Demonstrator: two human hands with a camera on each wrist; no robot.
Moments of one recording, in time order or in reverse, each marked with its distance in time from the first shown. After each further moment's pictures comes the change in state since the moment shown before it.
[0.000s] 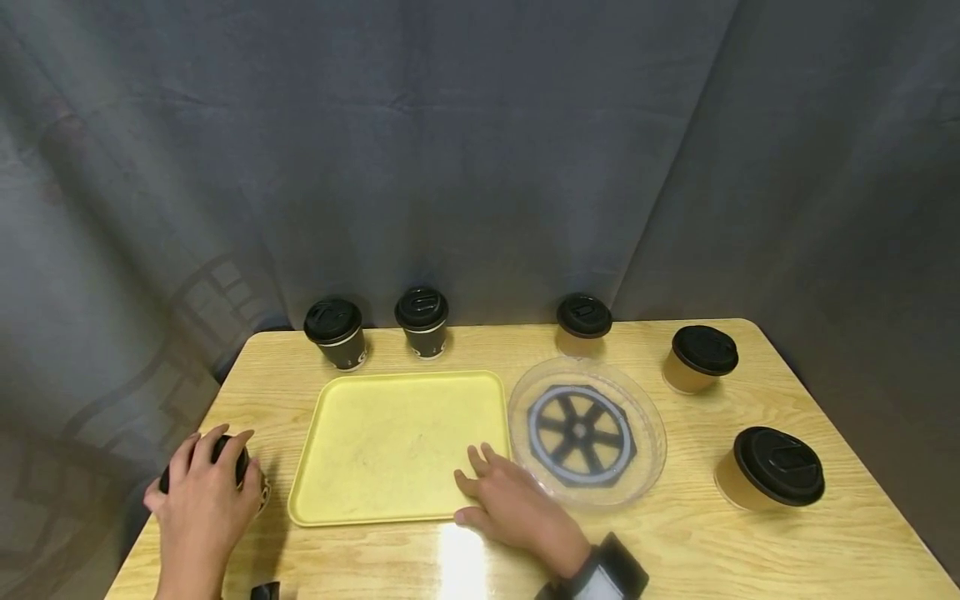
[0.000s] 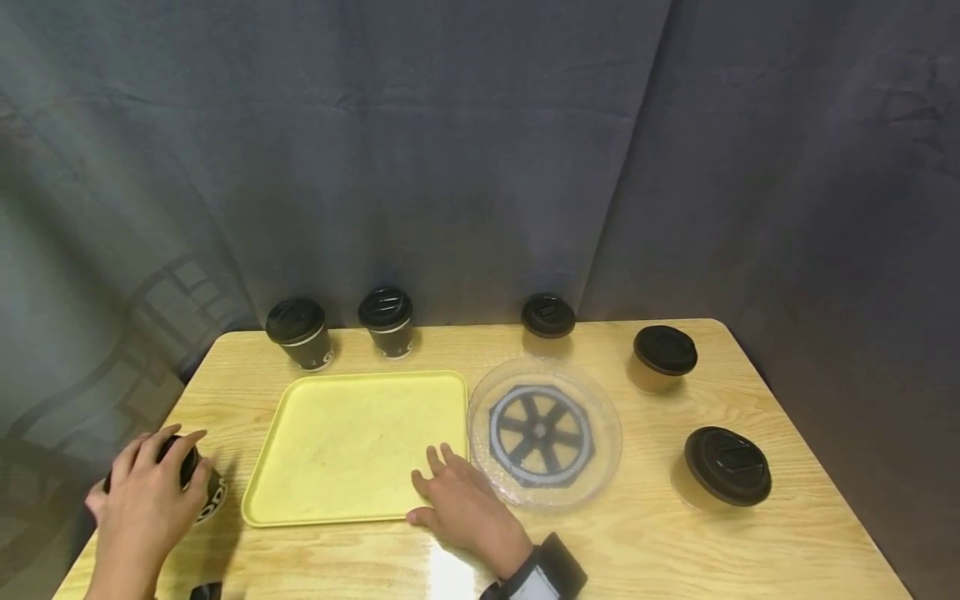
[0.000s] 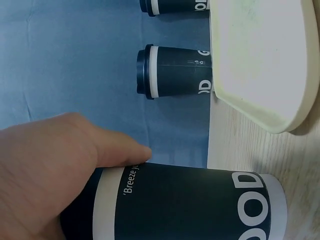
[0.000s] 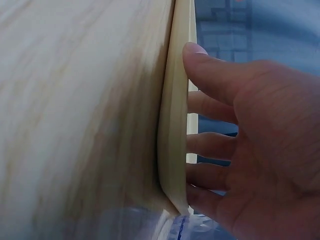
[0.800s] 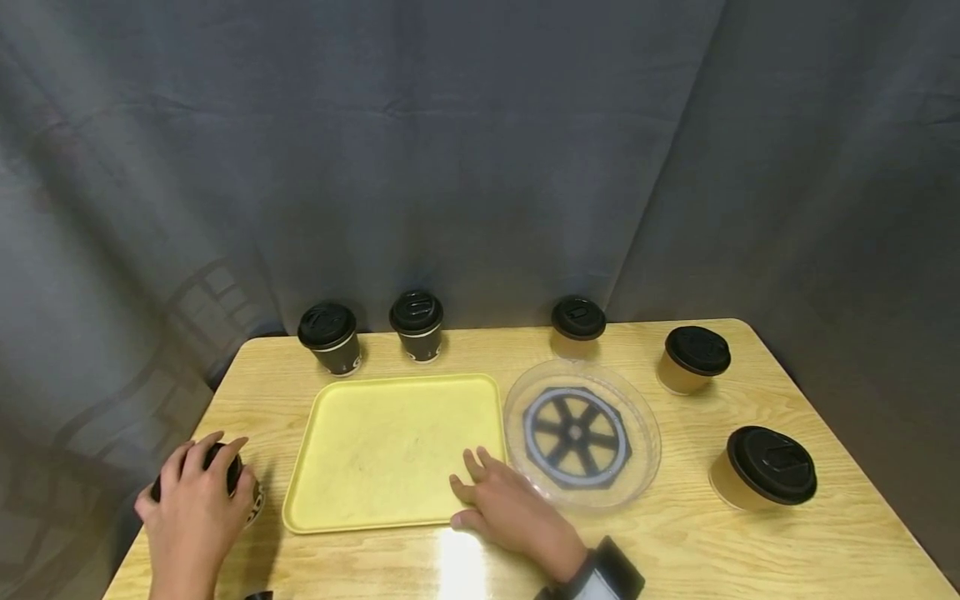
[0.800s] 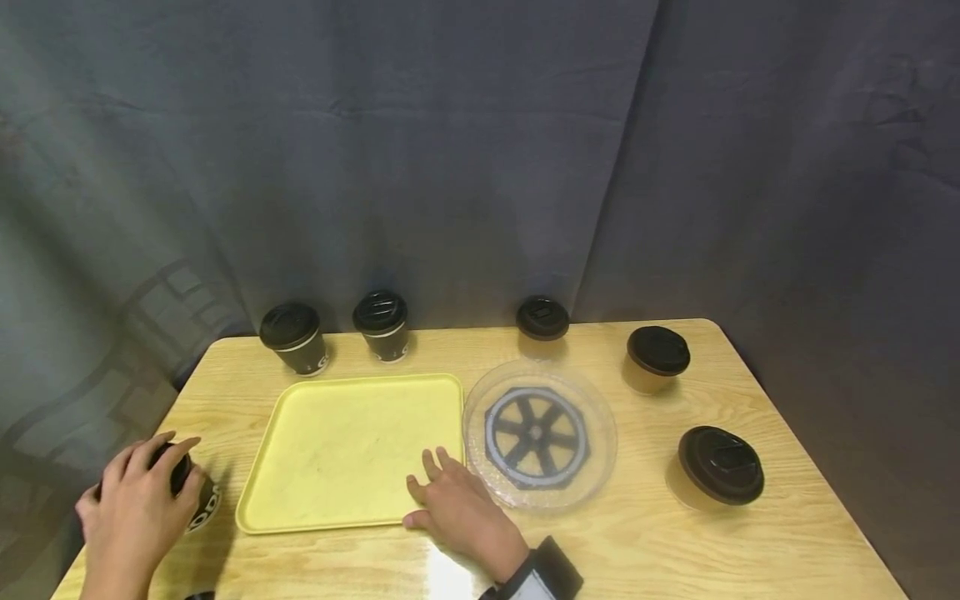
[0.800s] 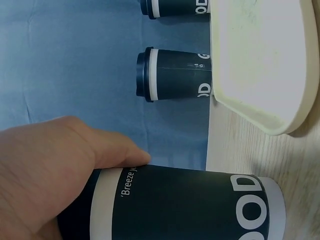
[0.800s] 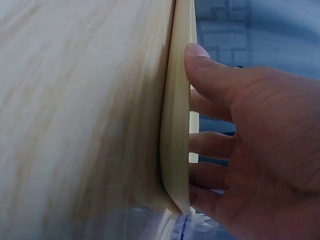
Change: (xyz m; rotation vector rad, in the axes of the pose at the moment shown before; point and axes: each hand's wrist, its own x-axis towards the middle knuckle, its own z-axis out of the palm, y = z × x) left_hand 0.002 -0.003 -0.001 0.027 -0.012 -0.009; right_hand -0.003 -0.001 0.003 0.041 0.003 0.025
